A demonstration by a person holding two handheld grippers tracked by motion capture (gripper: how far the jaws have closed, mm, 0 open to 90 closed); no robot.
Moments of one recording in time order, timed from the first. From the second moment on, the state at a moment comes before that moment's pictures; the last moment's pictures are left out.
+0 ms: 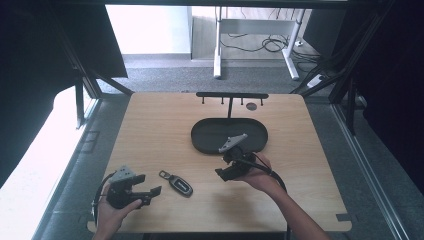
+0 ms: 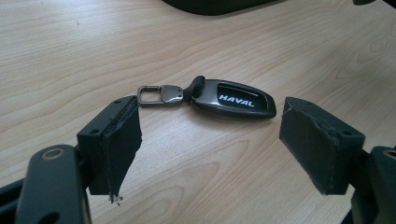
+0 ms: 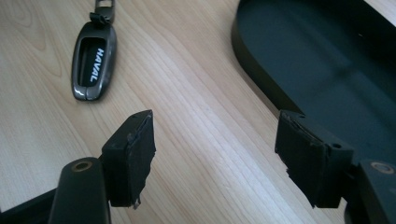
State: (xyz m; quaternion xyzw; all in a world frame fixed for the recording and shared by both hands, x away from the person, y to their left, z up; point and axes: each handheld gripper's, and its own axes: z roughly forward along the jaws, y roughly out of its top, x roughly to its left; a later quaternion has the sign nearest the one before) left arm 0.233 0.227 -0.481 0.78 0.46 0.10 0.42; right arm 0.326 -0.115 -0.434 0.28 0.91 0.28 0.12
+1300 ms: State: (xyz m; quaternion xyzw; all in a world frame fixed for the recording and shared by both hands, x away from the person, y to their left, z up) left arm 0.234 0.232 -0.487 0.78 0.47 0.09 0.41; right arm 0.324 -0.030 -0.455 0.22 0.93 0.27 0.07
